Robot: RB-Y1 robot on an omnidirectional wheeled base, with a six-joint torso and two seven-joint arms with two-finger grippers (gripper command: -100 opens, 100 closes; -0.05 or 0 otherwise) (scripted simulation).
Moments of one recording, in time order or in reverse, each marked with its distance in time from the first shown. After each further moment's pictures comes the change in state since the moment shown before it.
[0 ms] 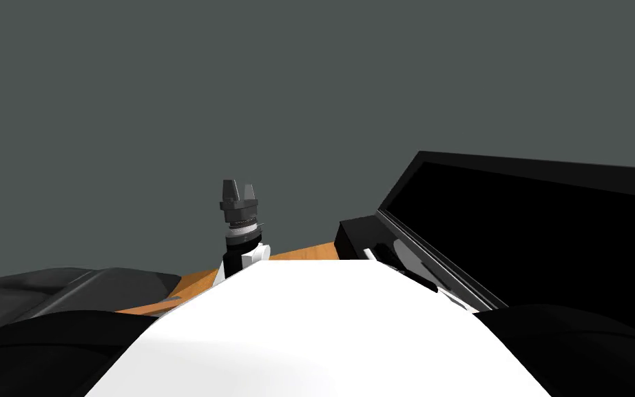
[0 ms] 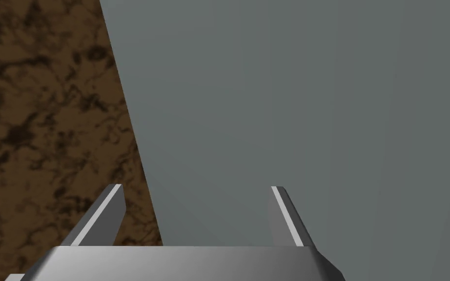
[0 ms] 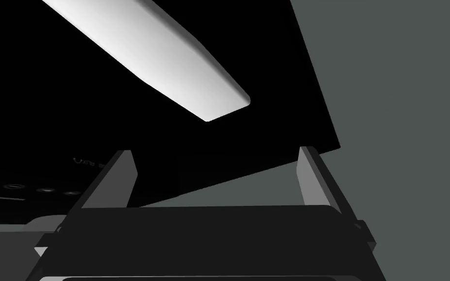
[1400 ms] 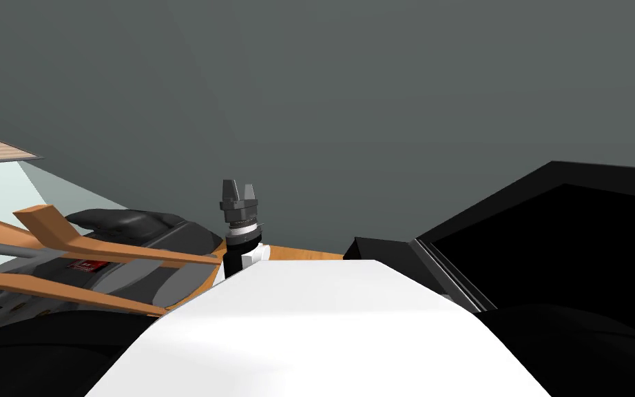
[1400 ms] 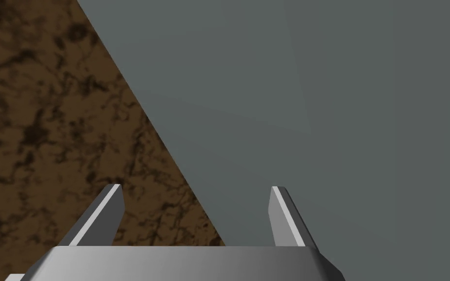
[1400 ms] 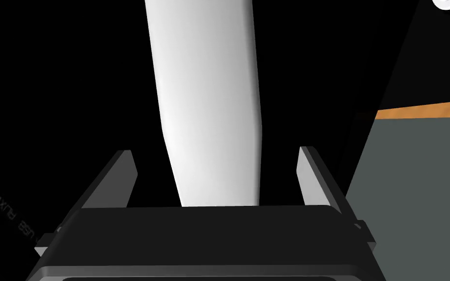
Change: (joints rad) left arm 0.000 0.000 0.000 0.000 0.000 0.000 0.000; right arm 0.001 0.001 0.241 0.236 -0.161 0.175 0.298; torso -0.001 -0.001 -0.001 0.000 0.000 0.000
